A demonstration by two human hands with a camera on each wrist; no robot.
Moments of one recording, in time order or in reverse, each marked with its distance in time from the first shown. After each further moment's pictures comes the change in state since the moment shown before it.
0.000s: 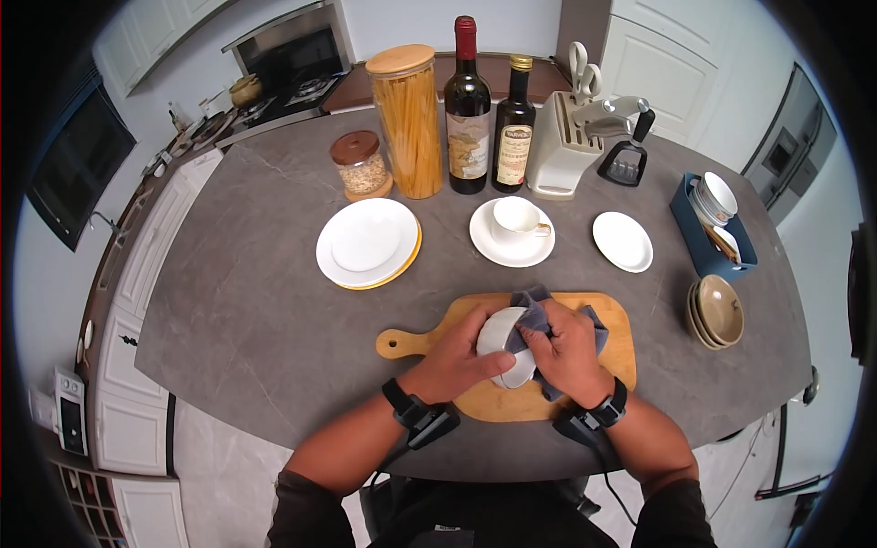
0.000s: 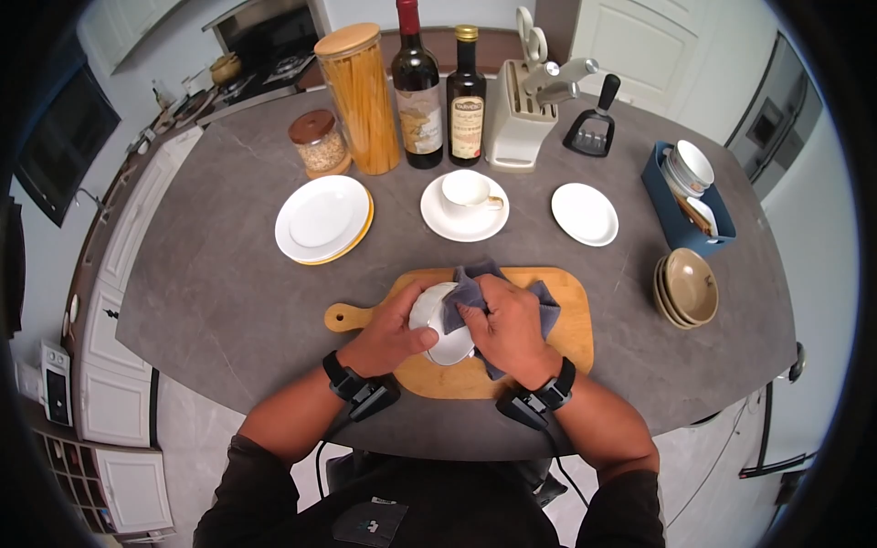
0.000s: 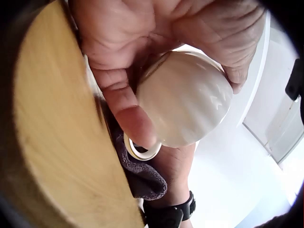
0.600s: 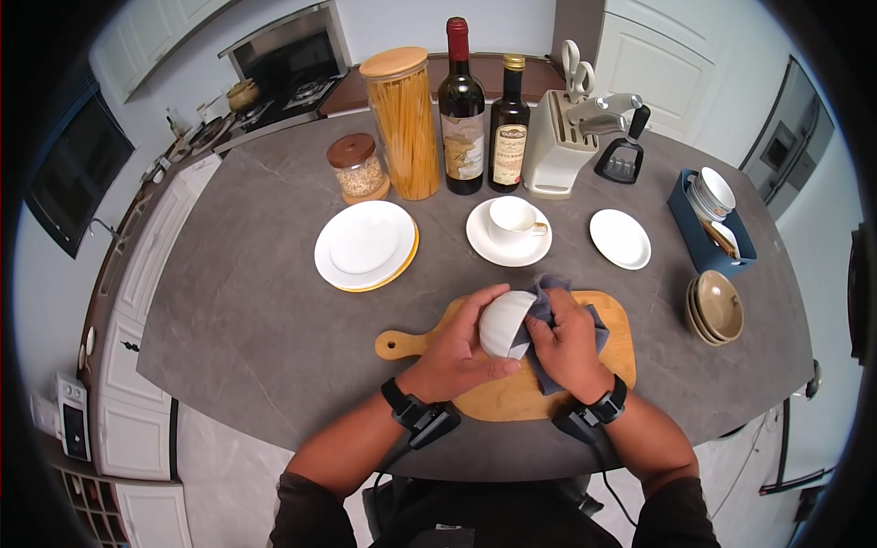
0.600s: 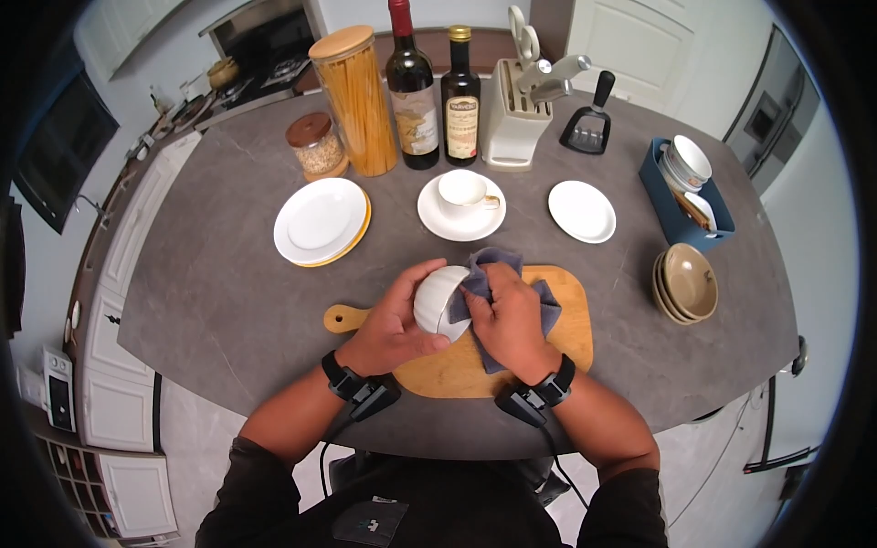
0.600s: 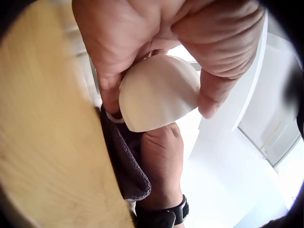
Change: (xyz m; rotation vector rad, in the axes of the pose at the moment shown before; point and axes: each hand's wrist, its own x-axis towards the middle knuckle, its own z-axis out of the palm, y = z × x) left_hand 0.007 -0.006 0.003 -0.038 -0.012 0.161; right_hand -0.001 0.008 0.005 -0.083 0.115 0.056
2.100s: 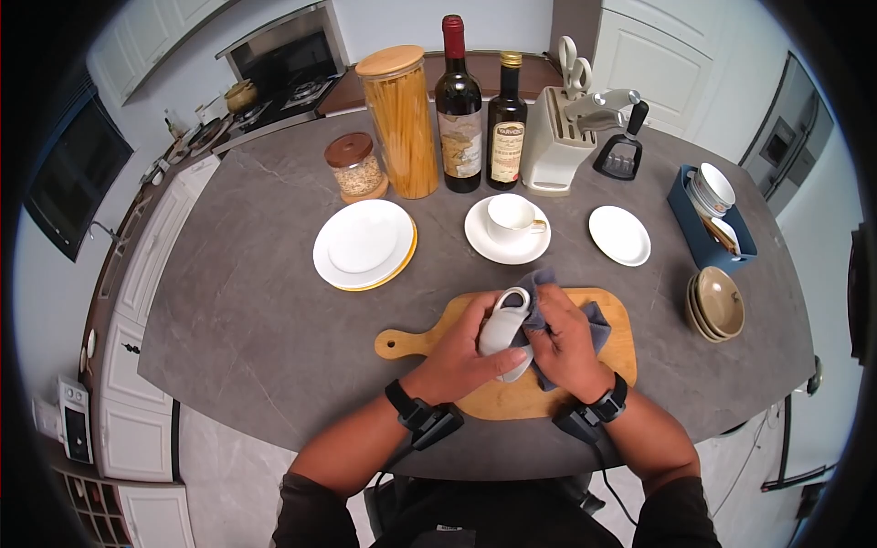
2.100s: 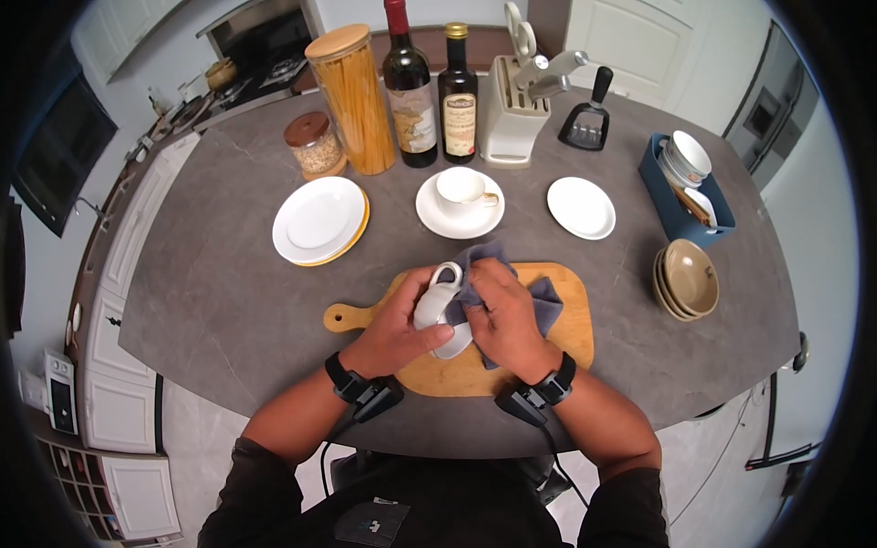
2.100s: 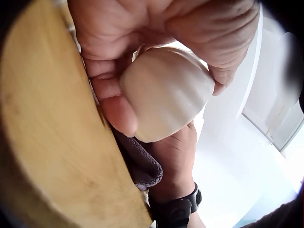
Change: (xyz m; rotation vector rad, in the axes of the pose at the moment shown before) left_hand 0.000 0.003 0.004 0.159 0.008 -0.097; right_hand 0.003 0.000 -0.004 0.154 -0.045 -0.218
